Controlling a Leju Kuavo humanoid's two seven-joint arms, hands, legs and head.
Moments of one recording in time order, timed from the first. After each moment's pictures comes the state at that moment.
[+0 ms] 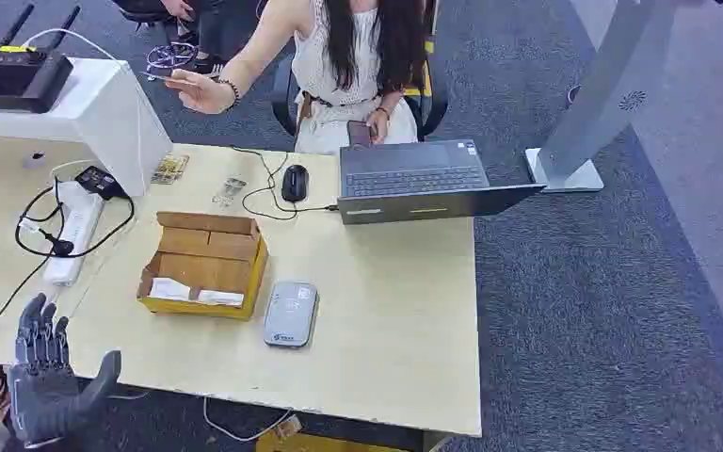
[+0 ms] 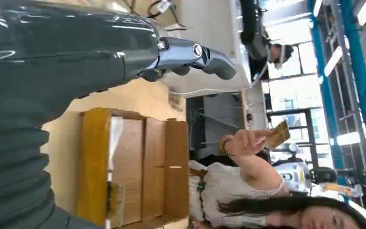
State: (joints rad) left arm 0.18 -0.24 0.41 -1.53 -0.11 -0.28 -0.64; right arm -0.04 0.18 -0.86 -0.44 0.51 0.18 -0.63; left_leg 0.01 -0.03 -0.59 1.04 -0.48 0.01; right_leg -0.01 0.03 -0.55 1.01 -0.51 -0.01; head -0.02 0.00
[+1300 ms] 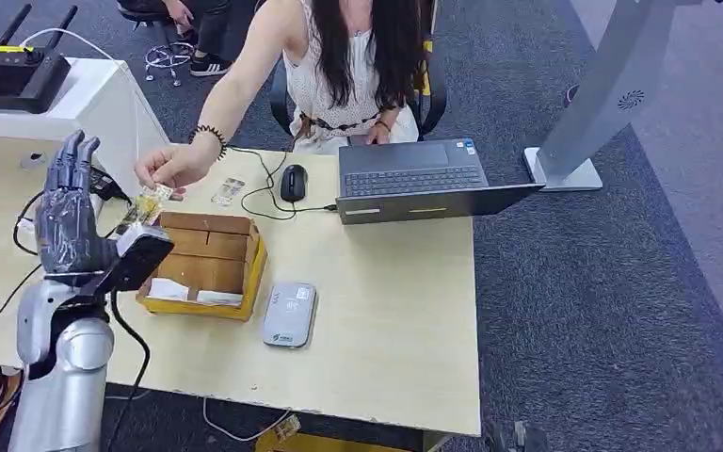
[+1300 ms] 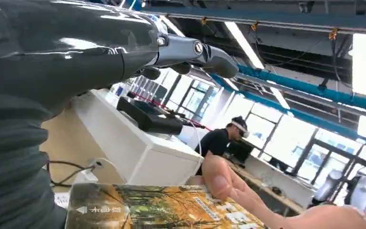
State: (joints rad) left arm -0.32 0.05 0.04 -1.32 -1.01 0.20 -0.28; right arm -0.14 0.18 -0.85 -0.35 0.60 0.18 -0.61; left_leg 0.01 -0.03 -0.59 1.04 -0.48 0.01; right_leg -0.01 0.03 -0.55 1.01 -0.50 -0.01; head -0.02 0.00
